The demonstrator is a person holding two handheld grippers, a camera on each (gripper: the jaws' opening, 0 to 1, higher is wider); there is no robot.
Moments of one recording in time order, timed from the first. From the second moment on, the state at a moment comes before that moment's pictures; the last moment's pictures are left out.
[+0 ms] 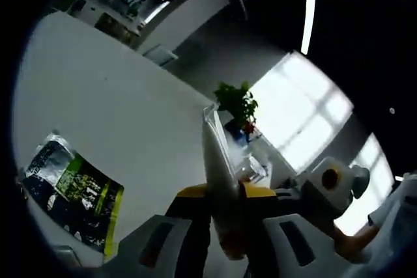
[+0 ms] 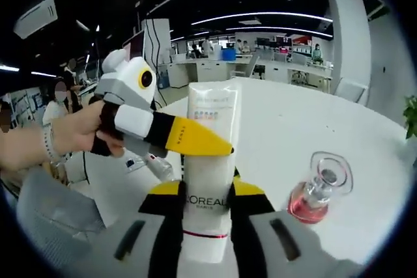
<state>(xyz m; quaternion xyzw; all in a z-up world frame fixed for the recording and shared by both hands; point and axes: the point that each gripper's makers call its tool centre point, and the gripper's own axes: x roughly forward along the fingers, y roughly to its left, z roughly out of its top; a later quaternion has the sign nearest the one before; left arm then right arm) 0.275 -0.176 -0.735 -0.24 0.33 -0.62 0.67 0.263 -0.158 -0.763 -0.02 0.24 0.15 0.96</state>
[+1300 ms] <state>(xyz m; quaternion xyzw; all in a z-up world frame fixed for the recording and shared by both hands) 0.268 -0.187 -0.744 -0.05 0.21 -0.67 0.71 0.207 -0.186 -0.732 -0.07 0.21 0.17 0.96</state>
